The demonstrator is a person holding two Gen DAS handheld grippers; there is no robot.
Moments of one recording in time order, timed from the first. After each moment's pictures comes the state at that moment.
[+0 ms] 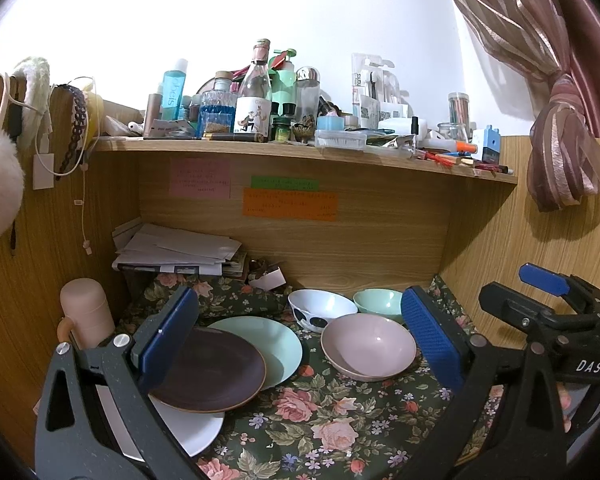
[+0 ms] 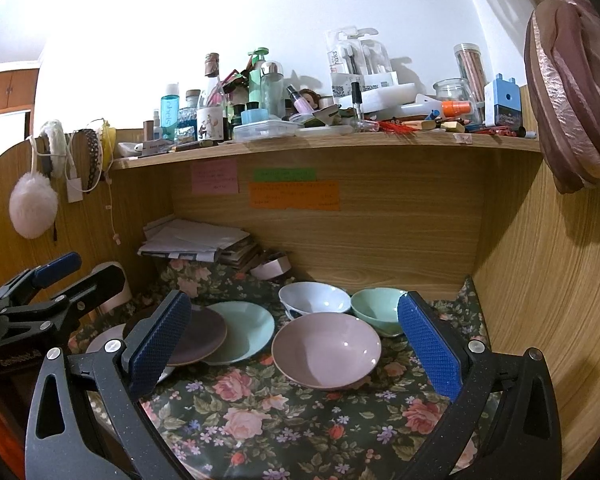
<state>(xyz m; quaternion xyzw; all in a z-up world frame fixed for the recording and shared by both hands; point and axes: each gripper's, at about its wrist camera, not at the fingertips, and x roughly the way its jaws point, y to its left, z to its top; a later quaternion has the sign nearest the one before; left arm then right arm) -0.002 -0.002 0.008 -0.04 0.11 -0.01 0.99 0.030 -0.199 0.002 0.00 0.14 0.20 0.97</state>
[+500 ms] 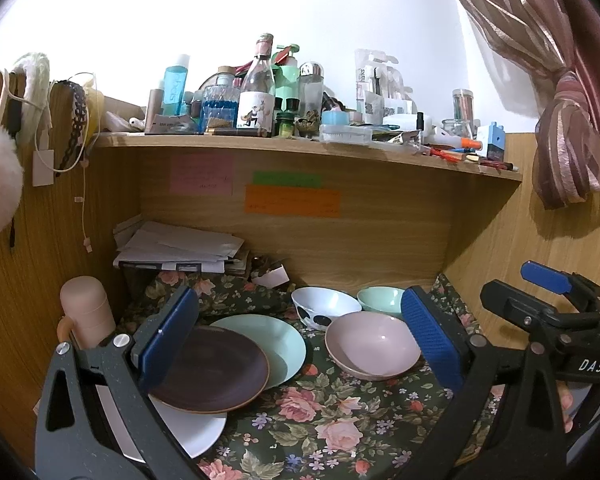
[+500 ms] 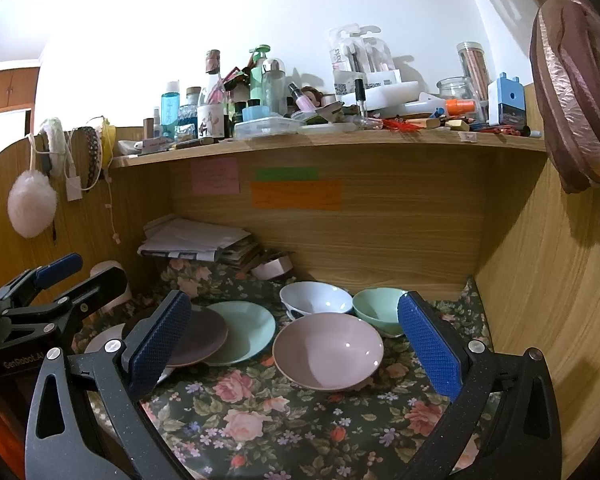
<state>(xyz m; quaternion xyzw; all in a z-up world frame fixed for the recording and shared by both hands) 0.004 0.002 0.004 -0.04 0.11 -0.01 0.99 0.033 -0.193 0.002 -0.01 0.14 0.20 0.97</state>
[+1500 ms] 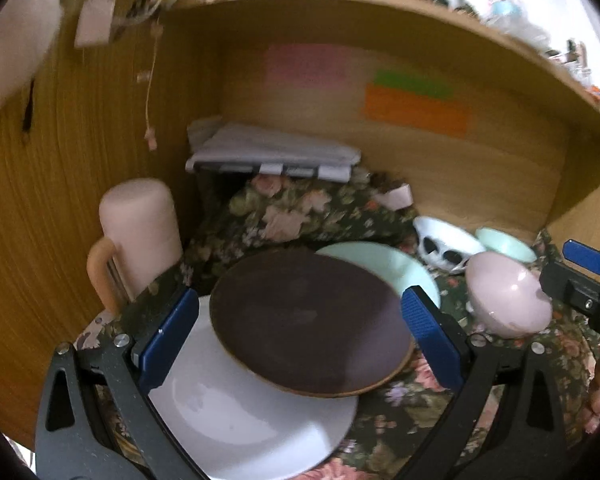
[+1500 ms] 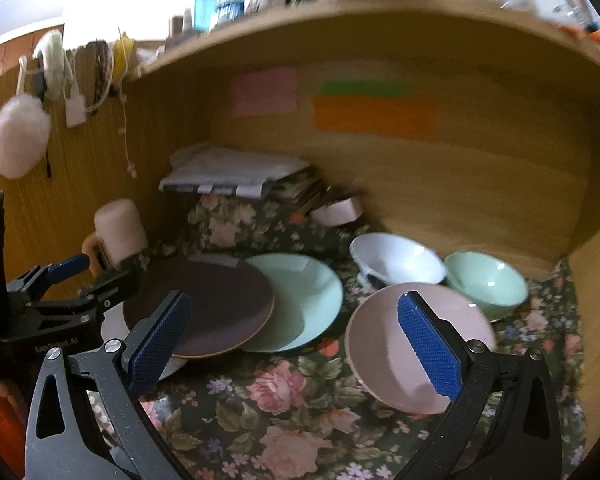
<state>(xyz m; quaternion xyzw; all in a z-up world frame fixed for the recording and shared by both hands) 0.077 0.116 -0.092 -0.07 0.25 0.11 0.96 0.125 -0.094 -0.068 -0.05 0.25 0.30 0.92</state>
